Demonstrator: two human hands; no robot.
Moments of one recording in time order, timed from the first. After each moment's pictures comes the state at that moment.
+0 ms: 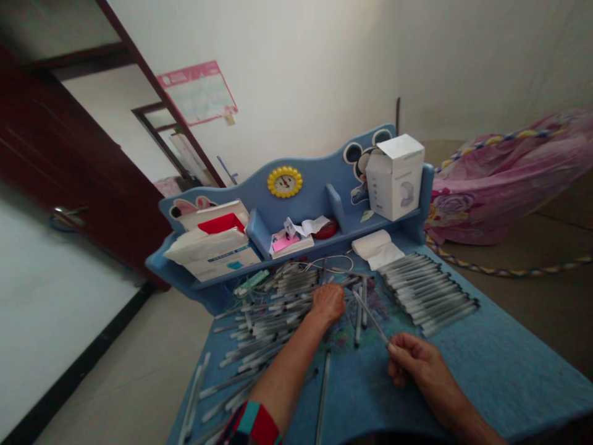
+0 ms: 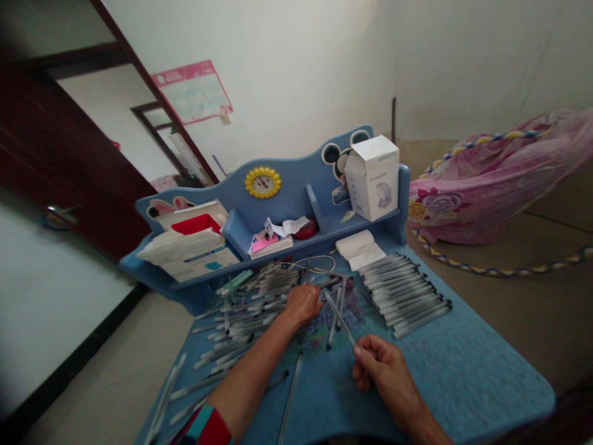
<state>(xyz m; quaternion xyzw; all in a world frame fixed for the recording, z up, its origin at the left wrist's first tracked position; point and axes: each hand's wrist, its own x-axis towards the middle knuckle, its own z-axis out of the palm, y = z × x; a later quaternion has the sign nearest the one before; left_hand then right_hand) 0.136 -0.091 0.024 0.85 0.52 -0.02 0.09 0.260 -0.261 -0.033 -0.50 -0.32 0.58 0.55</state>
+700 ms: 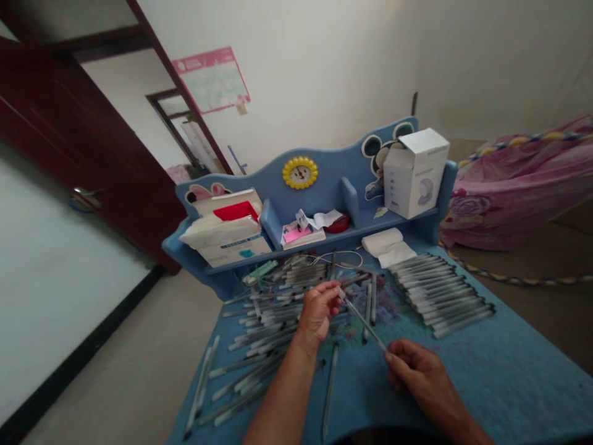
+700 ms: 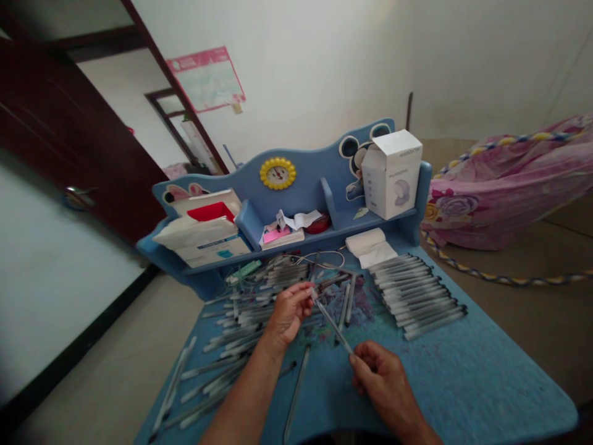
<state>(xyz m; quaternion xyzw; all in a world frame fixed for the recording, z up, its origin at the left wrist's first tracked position) 0.097 -0.120 0.024 0.40 0.47 0.42 0.66 0.241 -0.266 -0.031 -0.58 -0.42 0.50 0.49</state>
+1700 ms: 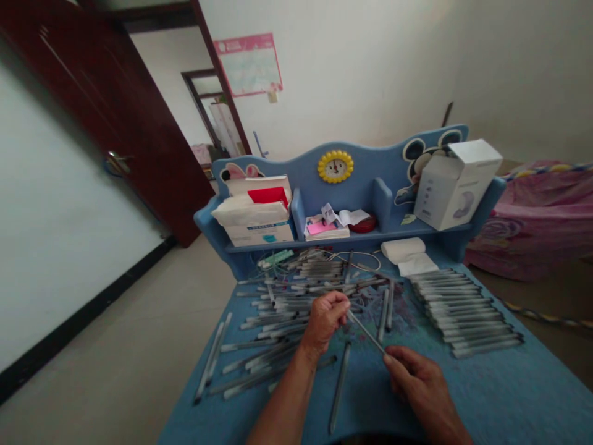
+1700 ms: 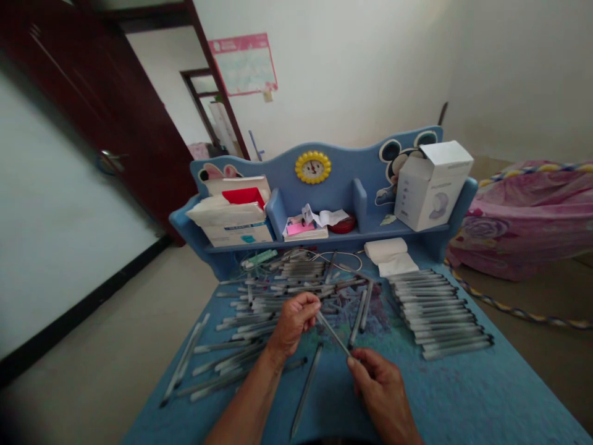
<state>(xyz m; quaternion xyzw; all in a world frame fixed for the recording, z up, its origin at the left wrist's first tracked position) 0.059 -0.142 0.009 0.53 0.45 0.41 0.59 0.213 -0.259 -0.028 -0.62 -0.42 0.49 0.46</state>
